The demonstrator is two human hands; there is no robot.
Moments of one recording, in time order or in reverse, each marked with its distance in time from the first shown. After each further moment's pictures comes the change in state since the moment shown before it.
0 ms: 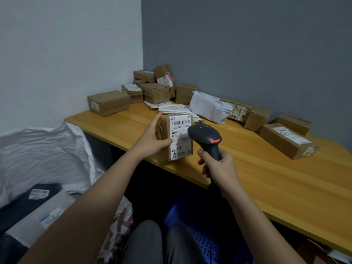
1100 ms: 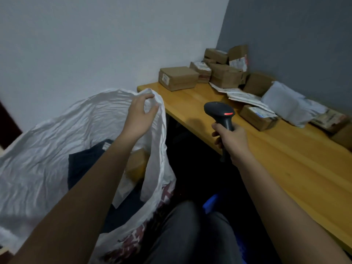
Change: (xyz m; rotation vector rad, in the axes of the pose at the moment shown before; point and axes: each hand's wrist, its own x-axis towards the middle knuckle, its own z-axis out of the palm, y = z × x) left_hand -0.093 -0.076 -0.161 0.210 0.653 -0.108; right_hand 0.041 -0.011 0.154 -0.059 -0.311 0.102
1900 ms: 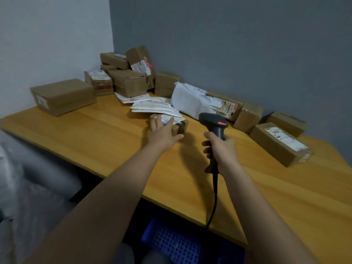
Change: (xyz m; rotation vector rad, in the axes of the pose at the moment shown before) left_hand 0.031 0.134 0.346 0.512 -0.671 0.202; right_hand 0.053 0.032 -0.204 0.166 0.515 0.150
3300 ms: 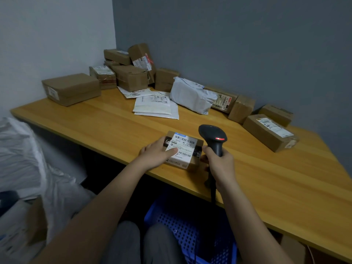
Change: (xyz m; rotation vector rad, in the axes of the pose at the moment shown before) left_hand -0.113 -0.036 0.005 -0.377 -0.264 0.061; right_hand -0.081 0.038 -0.024 -0.027 0.050 0.007
